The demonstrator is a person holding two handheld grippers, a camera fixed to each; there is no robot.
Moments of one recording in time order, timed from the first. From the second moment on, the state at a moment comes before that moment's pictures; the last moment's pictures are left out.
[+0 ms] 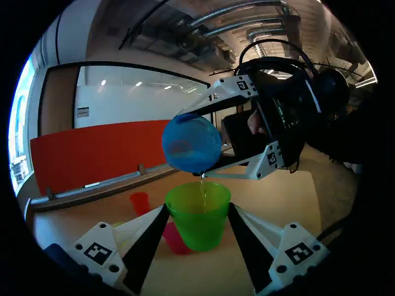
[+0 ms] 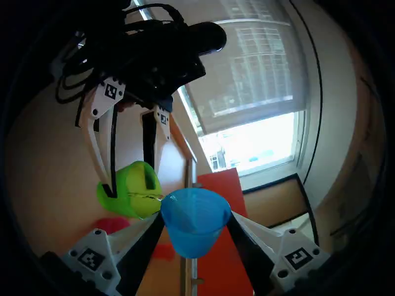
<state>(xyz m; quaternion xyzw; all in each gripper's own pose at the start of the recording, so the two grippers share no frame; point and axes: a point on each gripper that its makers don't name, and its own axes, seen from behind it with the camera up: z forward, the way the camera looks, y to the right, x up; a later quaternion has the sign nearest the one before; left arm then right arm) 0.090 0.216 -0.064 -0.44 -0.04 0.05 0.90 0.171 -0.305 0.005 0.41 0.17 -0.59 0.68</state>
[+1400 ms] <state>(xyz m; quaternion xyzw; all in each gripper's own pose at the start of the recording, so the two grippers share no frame) 0.090 0.215 -0.064 -0.44 -0.04 0.05 0.90 0.175 -0.306 -0.002 0.39 0.20 -0.63 0.65</state>
